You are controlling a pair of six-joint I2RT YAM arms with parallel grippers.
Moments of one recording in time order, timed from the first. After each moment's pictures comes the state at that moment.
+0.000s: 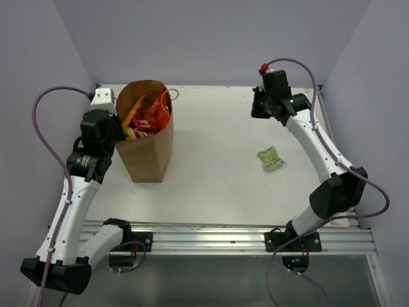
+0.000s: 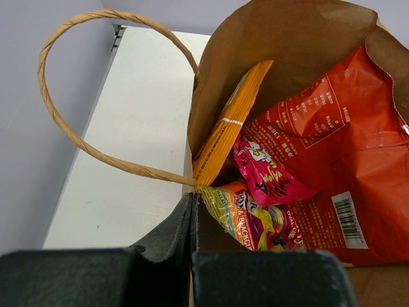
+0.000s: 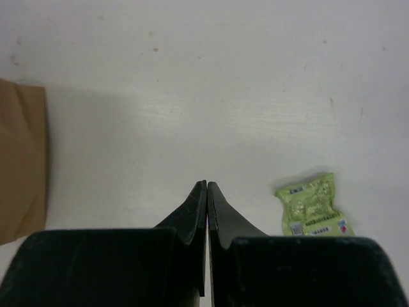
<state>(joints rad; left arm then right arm) -0.17 0.94 1.11 -0.53 -0.30 -0.13 0.34 1.60 1.69 -0.78 0.06 0.32</state>
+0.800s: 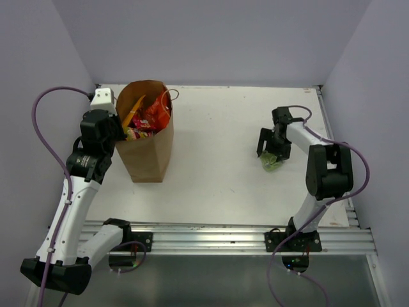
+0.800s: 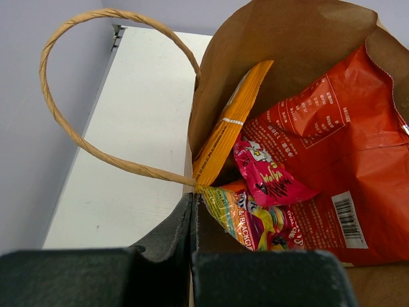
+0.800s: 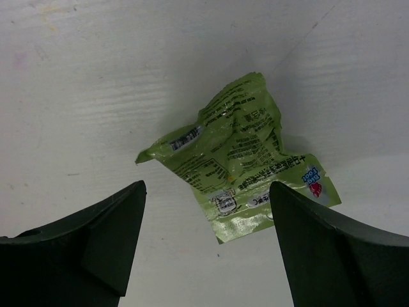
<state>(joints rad) -0.17 0.94 1.11 -0.53 -0.30 -0.13 0.11 1.78 1.20 -0.71 -0.01 0.36</state>
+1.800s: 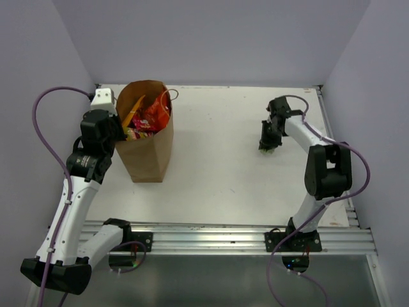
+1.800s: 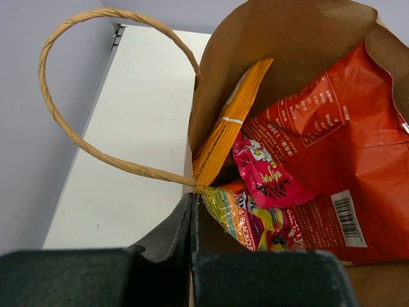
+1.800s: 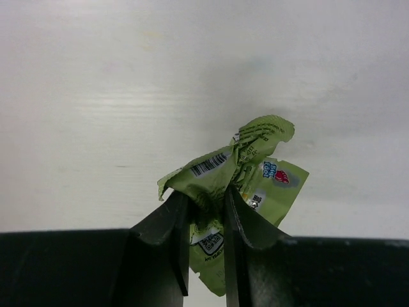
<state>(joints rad) -0.17 0.94 1.11 -0.53 -0.30 -0.13 0.13 1.80 1.28 -0.73 -0.05 0.29</state>
